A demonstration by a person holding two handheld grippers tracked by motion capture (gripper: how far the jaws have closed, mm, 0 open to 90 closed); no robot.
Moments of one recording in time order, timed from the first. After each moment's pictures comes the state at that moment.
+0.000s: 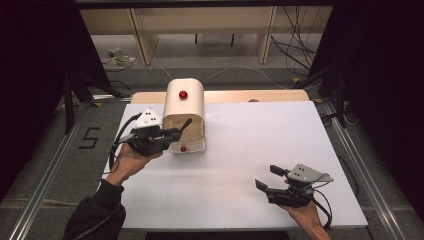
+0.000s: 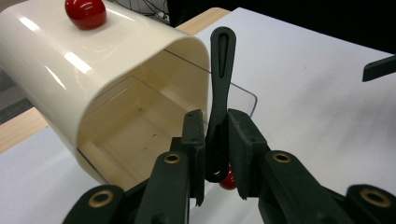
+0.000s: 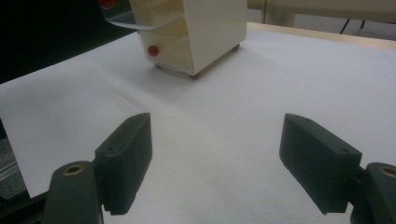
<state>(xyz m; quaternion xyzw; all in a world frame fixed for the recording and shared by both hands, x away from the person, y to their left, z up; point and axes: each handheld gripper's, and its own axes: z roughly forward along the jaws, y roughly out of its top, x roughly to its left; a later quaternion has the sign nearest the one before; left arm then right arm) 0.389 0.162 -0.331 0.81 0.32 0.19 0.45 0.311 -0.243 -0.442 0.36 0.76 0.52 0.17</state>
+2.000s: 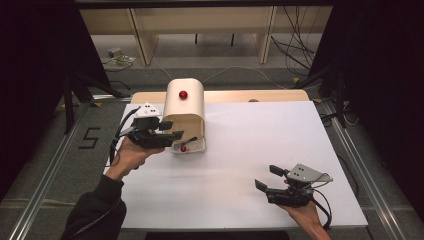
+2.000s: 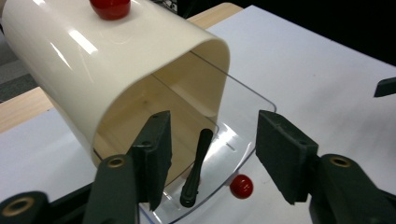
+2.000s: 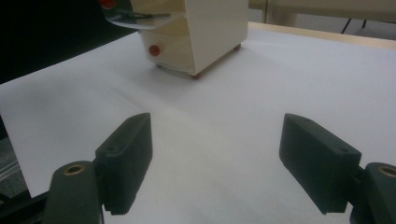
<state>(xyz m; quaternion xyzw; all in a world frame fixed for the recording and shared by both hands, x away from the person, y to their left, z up) 0.402 0.163 -0.327 0.80 0.36 0.17 0.45 0.311 -0.243 -0.442 0.36 0.76 0.52 0.17</state>
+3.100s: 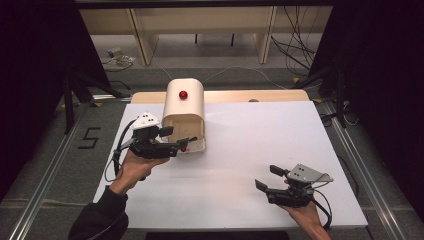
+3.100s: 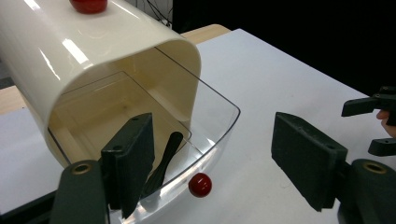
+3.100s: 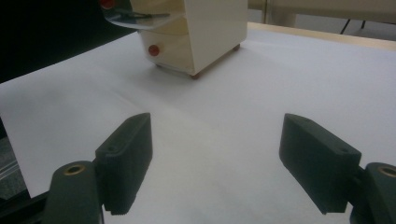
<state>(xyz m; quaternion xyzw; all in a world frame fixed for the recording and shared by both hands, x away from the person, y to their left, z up) 0.378 0.156 -0.337 0.77 0.38 0.15 0.49 0.311 -0.243 -0.442 0.36 0.76 0.52 0.17</state>
